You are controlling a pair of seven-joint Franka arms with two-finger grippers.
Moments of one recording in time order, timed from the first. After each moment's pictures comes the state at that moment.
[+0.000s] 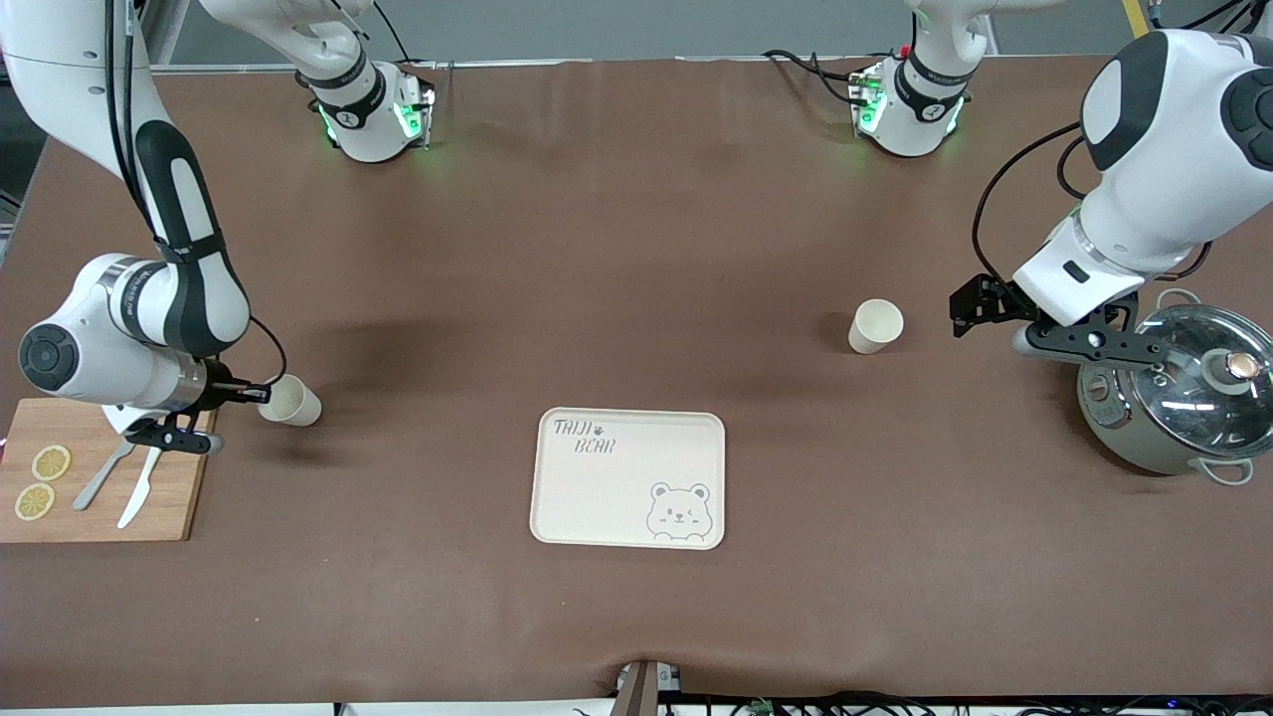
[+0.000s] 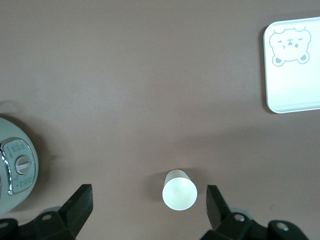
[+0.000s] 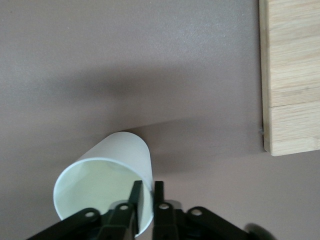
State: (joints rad) left arm 0.00 0.05 -0.19 -1.79 -0.01 1.90 -0.03; right arm 0.09 0.46 -0.26 -1.94 0.15 2.20 -0.09
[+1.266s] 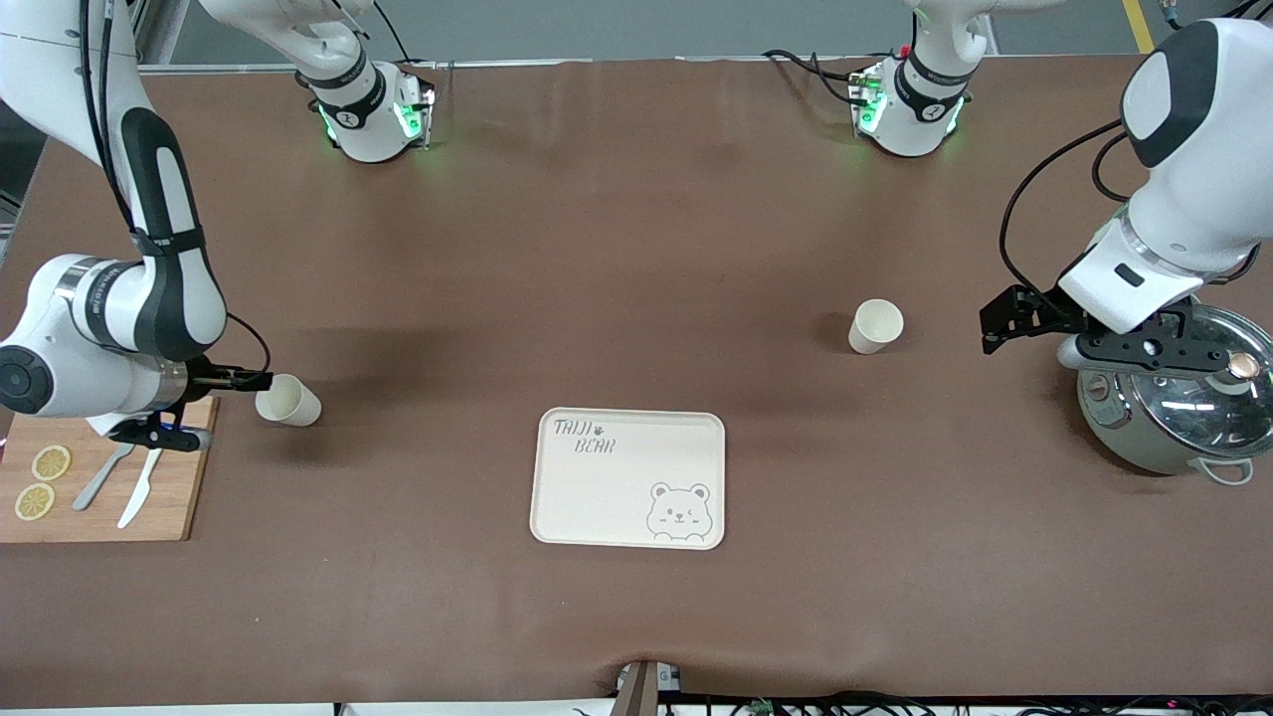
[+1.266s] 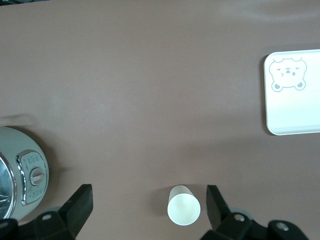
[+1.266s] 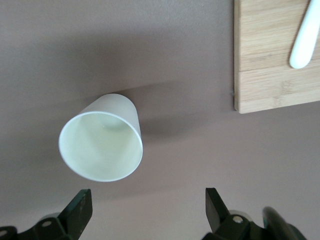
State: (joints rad) left arm 0.00 0.08 -0.16 -1.70 -0.01 1.90 -0.04; right arm 0.10 0.45 -0.27 -1.77 0.06 1.87 -0.03
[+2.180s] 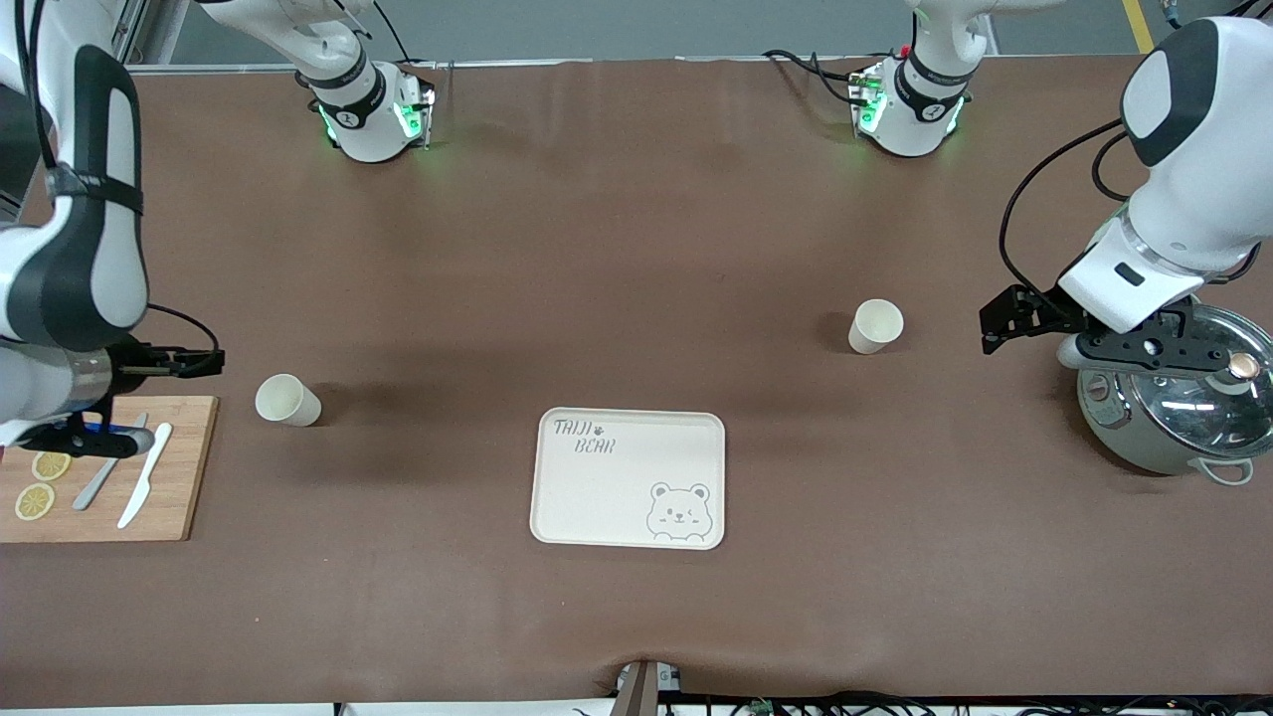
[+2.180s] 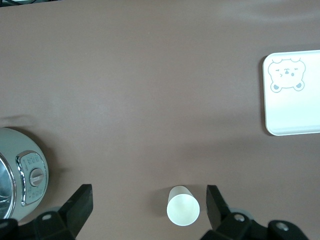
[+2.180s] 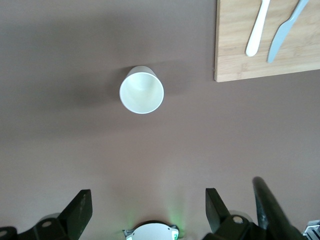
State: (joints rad) left arm -0.01 0.08 -0.16 -1.70 -0.01 1.90 -0.04; right arm 0.14 0.49 -0.26 -1.25 0.03 1.31 -0.01
